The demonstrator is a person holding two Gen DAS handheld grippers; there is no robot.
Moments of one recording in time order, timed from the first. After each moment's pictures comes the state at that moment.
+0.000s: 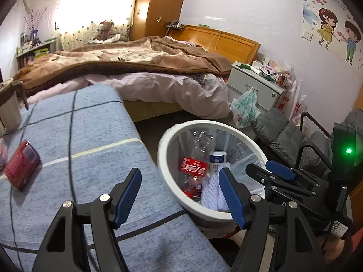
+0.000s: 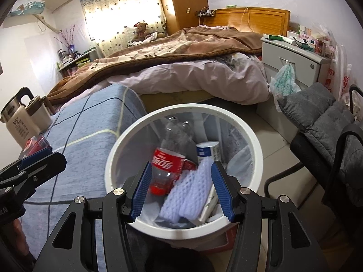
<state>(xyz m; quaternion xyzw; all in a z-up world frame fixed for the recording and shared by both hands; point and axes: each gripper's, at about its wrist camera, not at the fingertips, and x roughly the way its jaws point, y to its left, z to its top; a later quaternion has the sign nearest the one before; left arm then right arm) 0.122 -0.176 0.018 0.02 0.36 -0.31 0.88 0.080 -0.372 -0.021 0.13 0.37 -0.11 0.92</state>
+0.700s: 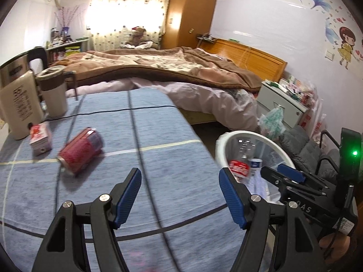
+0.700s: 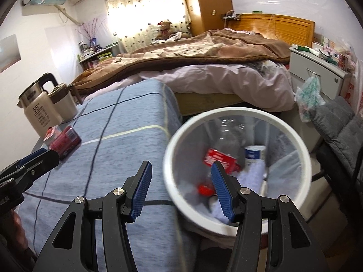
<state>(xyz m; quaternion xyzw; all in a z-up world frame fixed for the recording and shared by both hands) 0.126 -0.076 0.022 -0.01 0.35 -0.22 0.91 0.097 -0.295 -0.014 0.11 0.36 -0.05 0.93</state>
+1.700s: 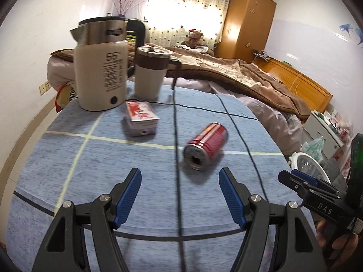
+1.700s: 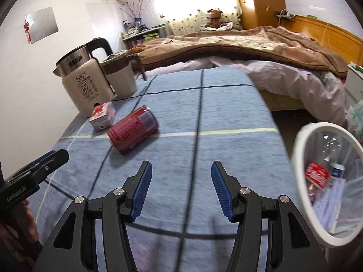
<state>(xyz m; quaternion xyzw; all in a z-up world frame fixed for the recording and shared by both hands) 0.144 0.096 0.001 -0.08 0.35 -0.09 0.93 0.163 -0.149 -0.023 0.08 0.39 0.09 0.91</state>
